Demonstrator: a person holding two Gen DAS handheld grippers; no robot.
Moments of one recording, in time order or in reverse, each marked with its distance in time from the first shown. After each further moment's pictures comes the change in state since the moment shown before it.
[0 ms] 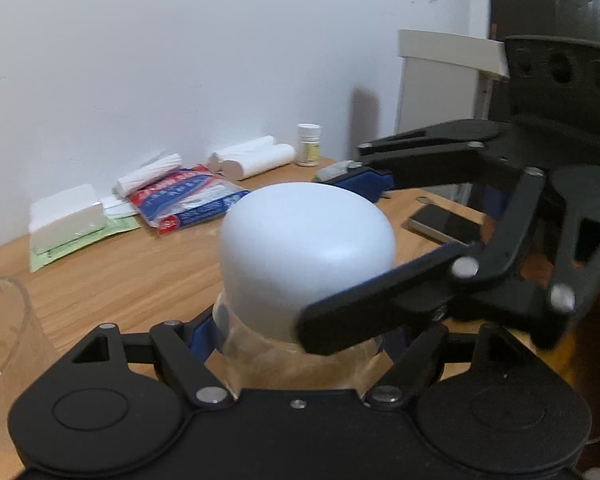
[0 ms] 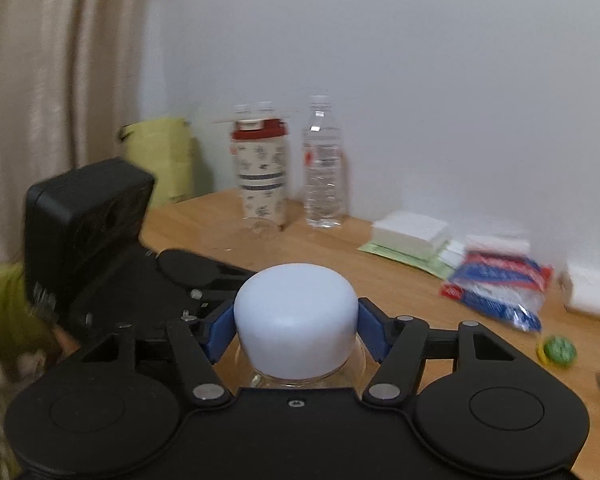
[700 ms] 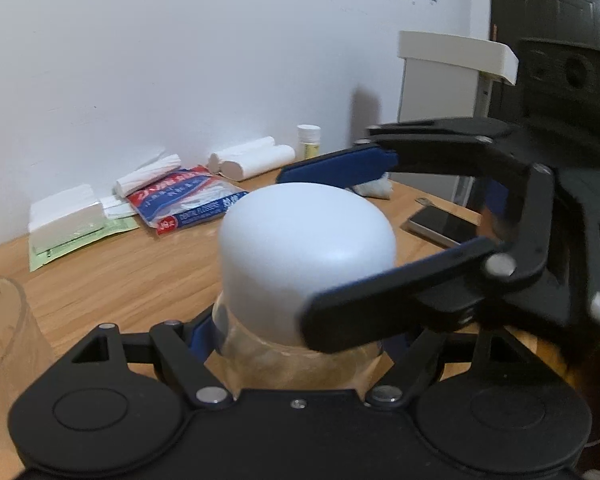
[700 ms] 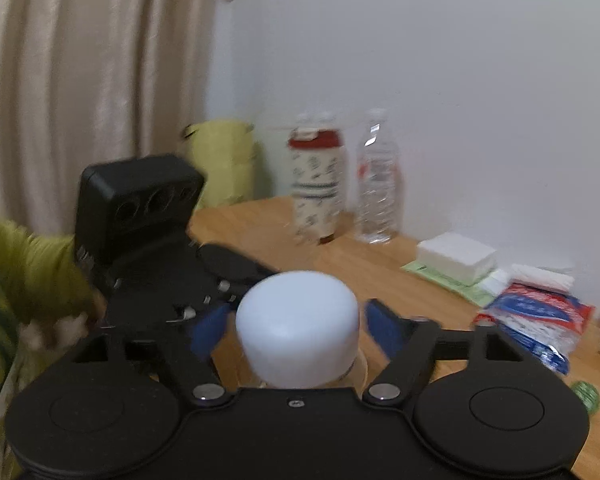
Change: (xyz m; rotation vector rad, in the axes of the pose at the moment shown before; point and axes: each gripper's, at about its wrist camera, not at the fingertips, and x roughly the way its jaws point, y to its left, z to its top) left arm 0.001 -0.008 -0.003 -0.016 -0.017 0.058; right arm -0.008 0.002 -0.002 -0.045 -0.065 0.040
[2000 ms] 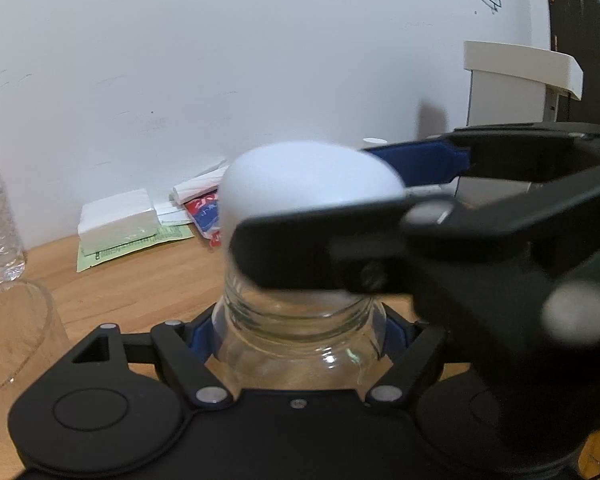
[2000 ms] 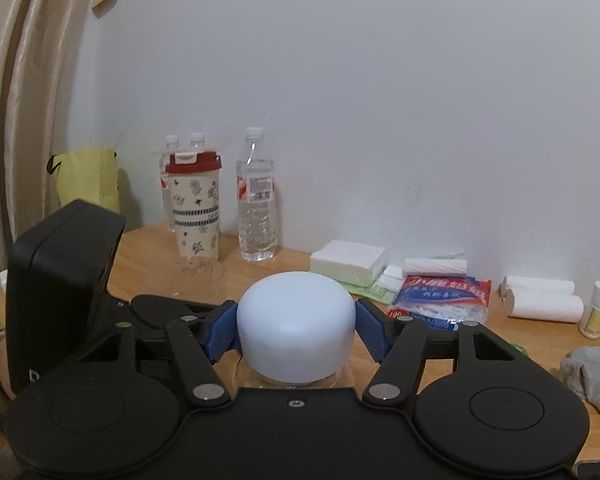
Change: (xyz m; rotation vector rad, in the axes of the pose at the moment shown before) left arm 0.017 0.000 0.010 -0.062 -0.028 0.202; right arm 0.012 0.039 0.012 0.121 -0.033 -0.385
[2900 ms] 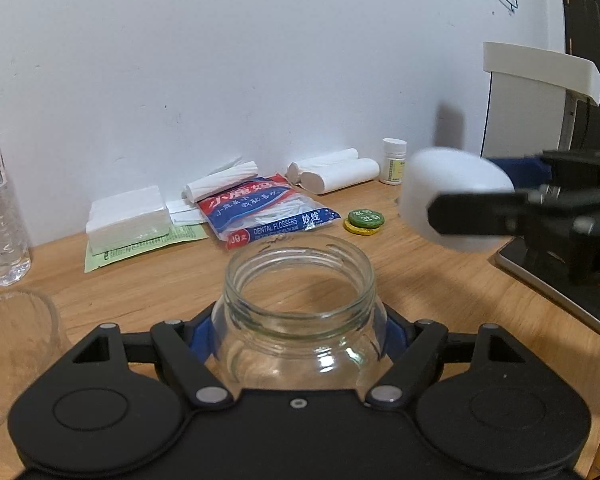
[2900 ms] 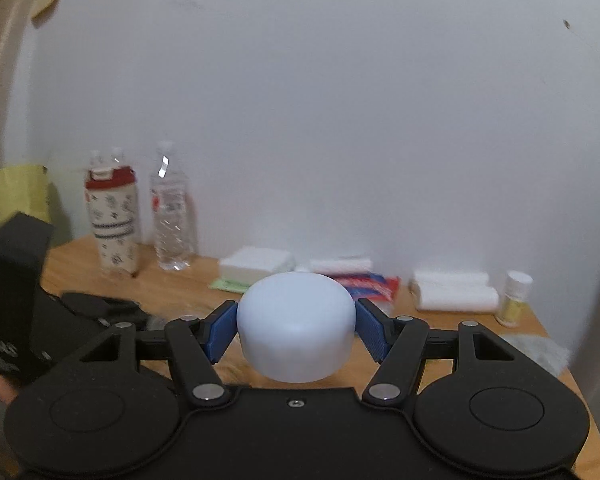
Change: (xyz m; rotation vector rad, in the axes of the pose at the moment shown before) left arm 0.012 0.016 0.007 -0.028 0.015 0.009; right arm -0.023 -0.037 -0.010 0.051 0.001 -0.225
